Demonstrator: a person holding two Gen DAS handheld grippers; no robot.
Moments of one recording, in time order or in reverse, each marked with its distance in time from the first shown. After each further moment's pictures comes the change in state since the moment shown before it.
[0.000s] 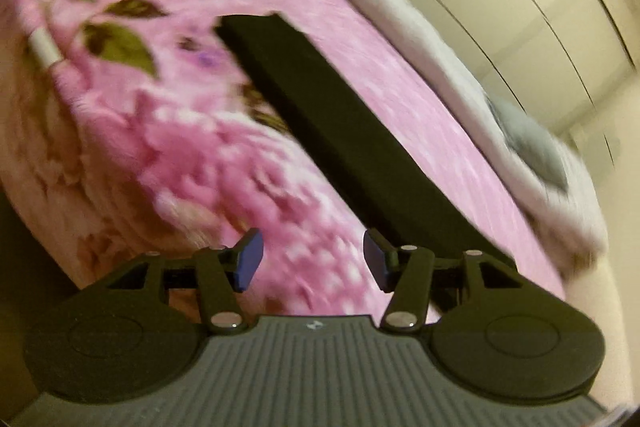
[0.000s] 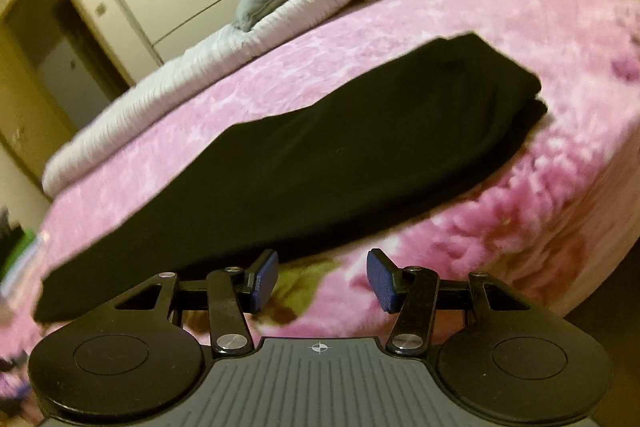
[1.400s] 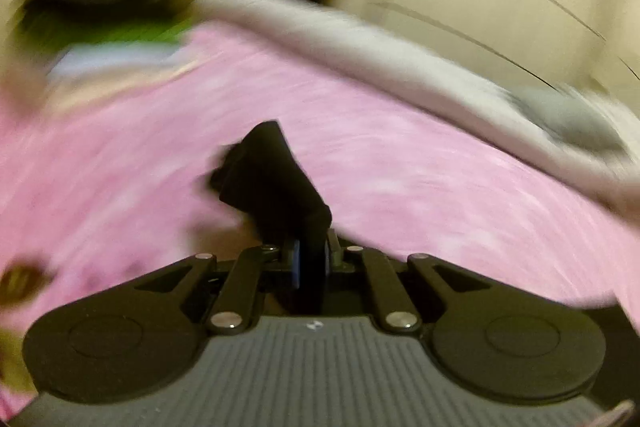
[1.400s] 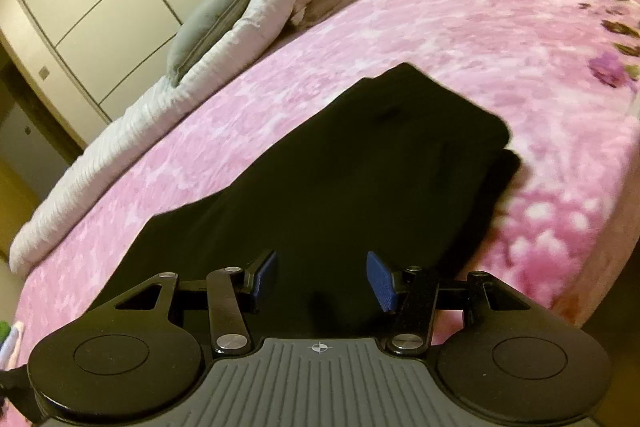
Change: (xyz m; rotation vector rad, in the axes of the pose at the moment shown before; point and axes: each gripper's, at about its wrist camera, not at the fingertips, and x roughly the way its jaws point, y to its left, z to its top) left arm 0.103 -0.128 0.087 0.620 -0.205 0.059; right arm 0.041 -0.055 0.067 0.120 -0.100 -0.098
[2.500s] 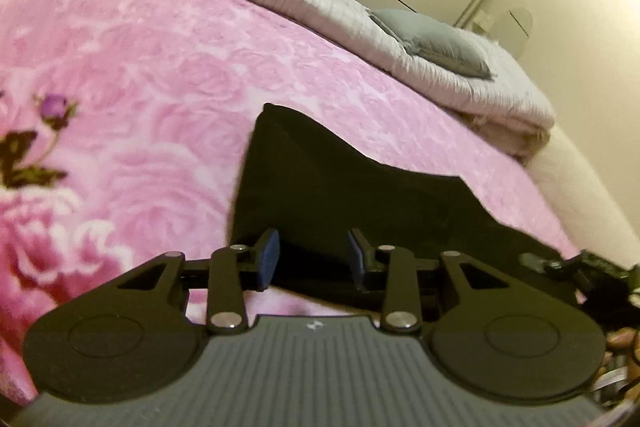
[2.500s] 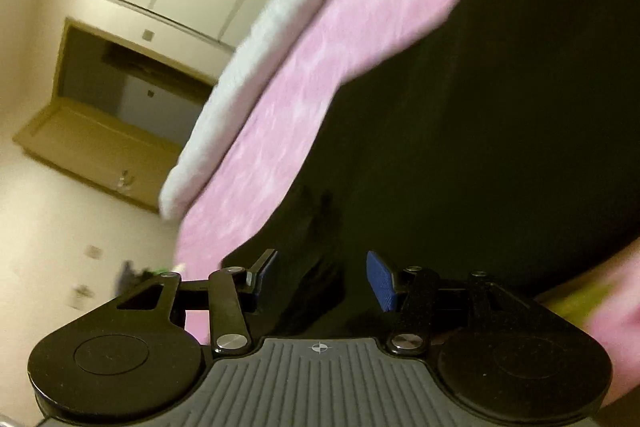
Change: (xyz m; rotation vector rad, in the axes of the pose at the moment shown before) left arm -0.041 -0.031 -0.080 -0.221 0.231 -0.386; right arm 0.075 0.109 -0.063 0.215 0.415 0.497
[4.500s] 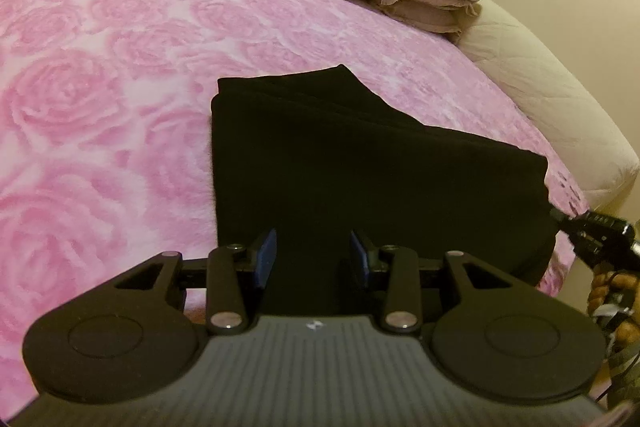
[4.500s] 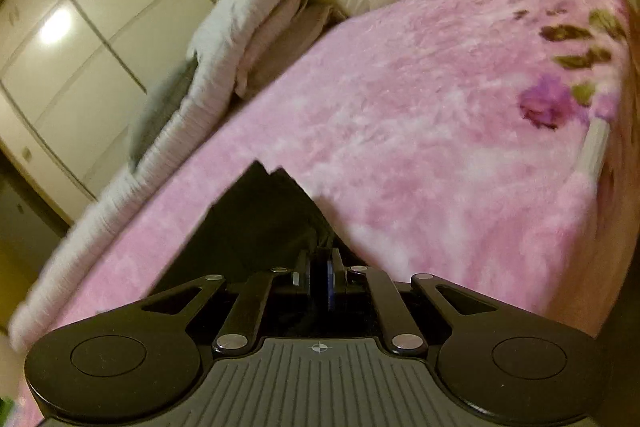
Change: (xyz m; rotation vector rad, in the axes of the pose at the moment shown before) left arm 0.139 -0.150 -0.033 0.316 0.272 -0.110; right arm -0.202 -0.116 0.098 -0.106 -0.619 -0.435
